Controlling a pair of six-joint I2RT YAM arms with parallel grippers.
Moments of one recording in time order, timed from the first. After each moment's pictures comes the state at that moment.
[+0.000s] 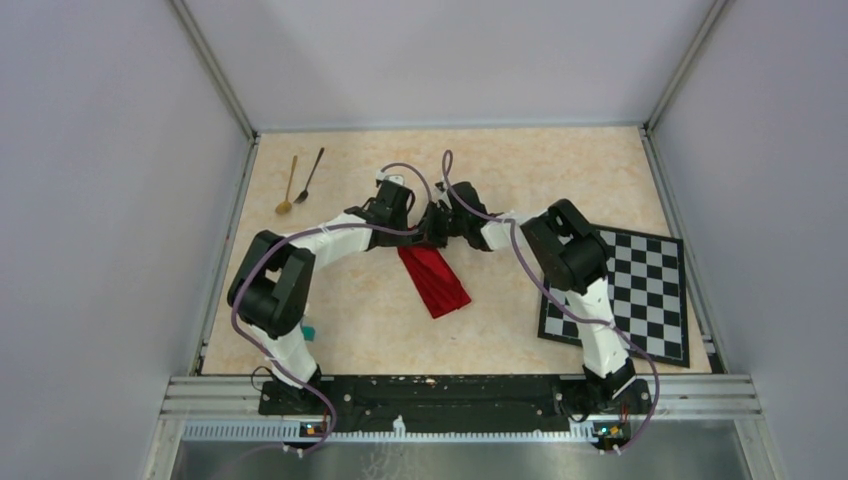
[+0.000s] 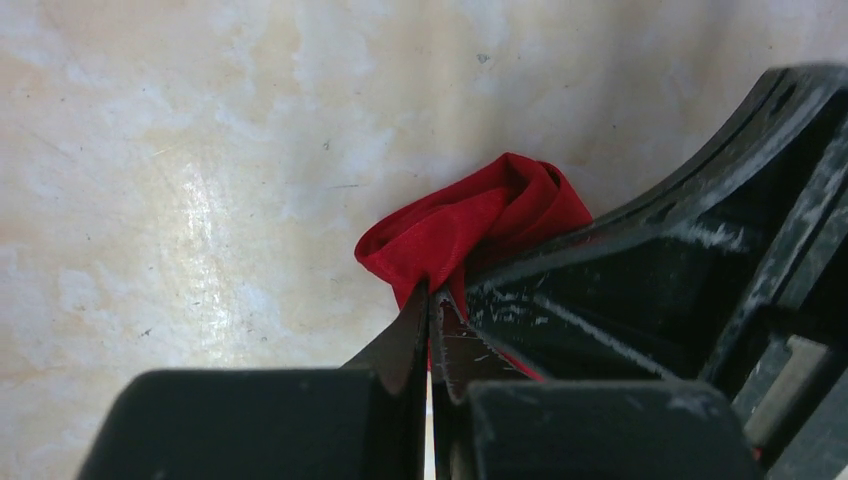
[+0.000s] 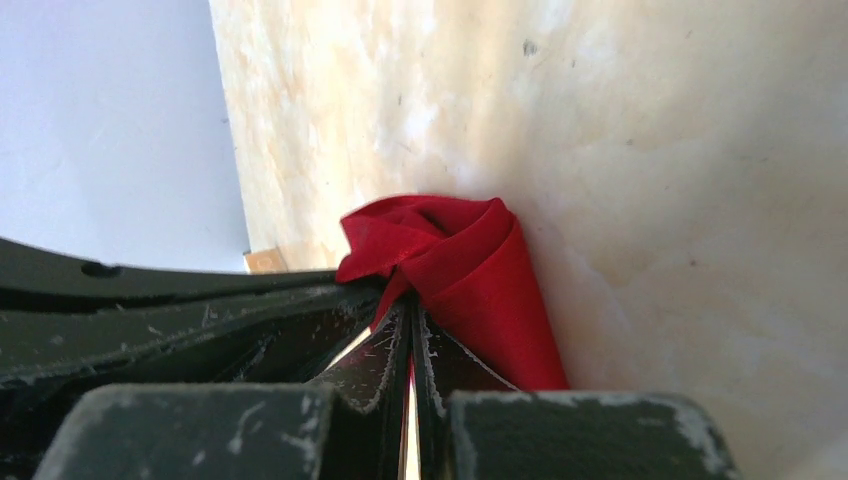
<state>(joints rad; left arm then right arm) -0.52 1.77 1.09 -0.25 -0.19 -0.47 0.63 2.23 1.31 0.35 -0.57 0.97</state>
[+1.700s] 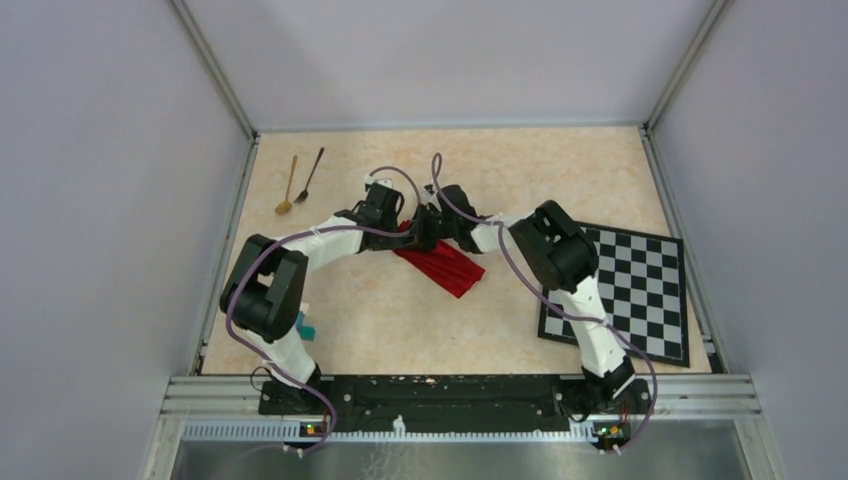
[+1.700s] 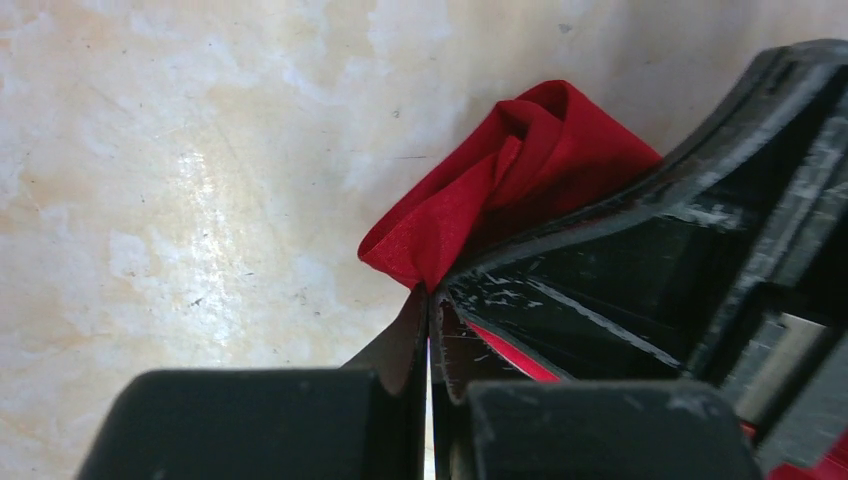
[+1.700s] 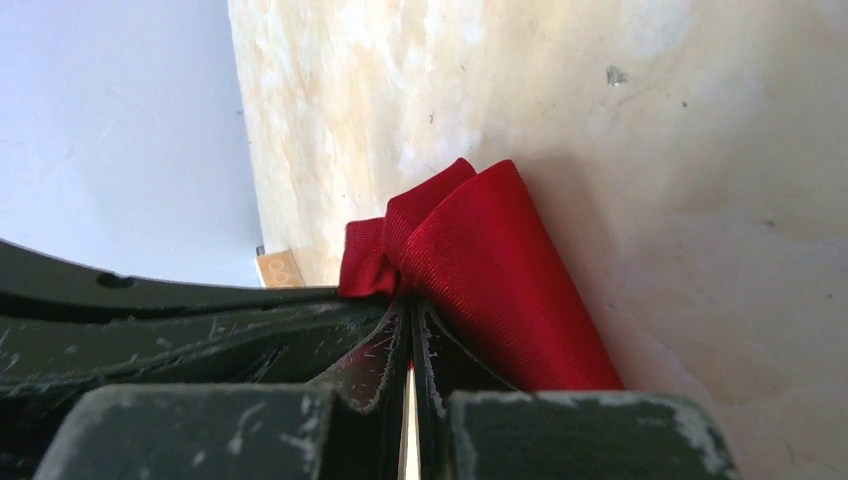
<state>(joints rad) -0.47 1.73 1.03 -0.26 -0.18 -0.47 0.67 2.31 1.38 0.41 -0.59 1.02</state>
